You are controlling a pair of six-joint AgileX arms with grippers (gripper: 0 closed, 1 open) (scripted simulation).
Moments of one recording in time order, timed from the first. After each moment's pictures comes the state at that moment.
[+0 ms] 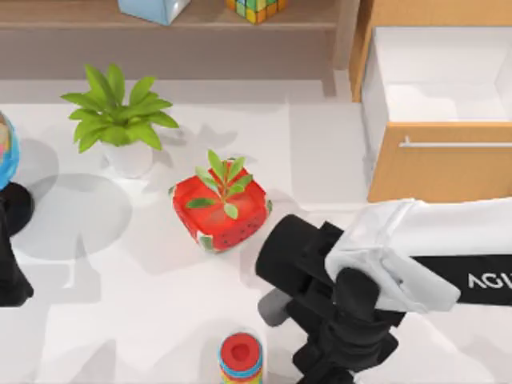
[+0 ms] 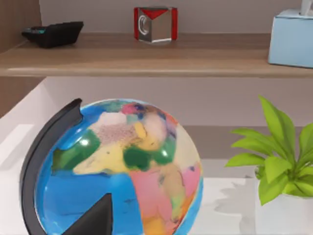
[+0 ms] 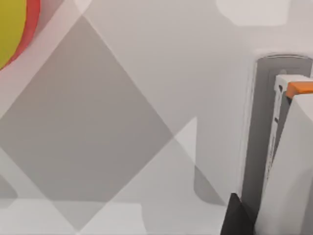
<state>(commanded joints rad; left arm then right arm) 0.00 0.00 0.00 0.00 0.00 0.00 0.94 1.84 1.03 -0.76 0.00 0.23</state>
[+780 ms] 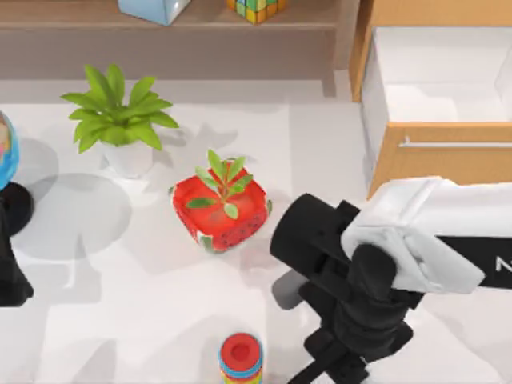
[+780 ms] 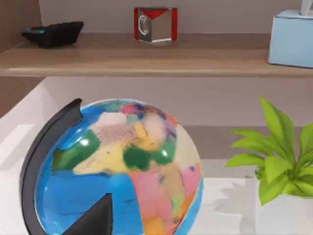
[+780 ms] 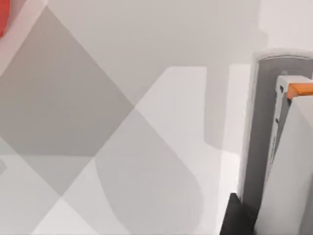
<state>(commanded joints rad) 0.00 0.00 0.00 0.00 0.00 0.00 0.90 1.78 1.04 -0.84 -0.01 0.25</state>
